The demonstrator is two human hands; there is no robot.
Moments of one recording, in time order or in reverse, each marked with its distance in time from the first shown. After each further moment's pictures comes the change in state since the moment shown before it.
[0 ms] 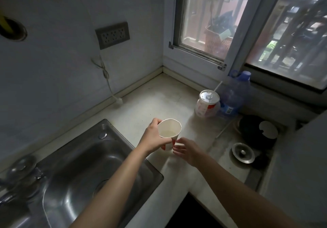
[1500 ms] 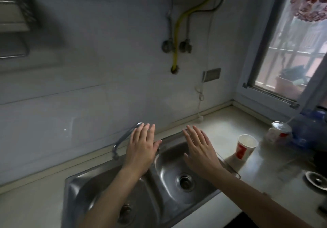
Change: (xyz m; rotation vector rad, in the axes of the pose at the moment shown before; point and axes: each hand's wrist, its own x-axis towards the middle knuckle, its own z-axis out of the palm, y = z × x) left_hand -0.348 -0.071 -0.281 0.968 0.606 0.084; right_hand -0.270 0.105 0.258 -1.785 0.168 -1.444
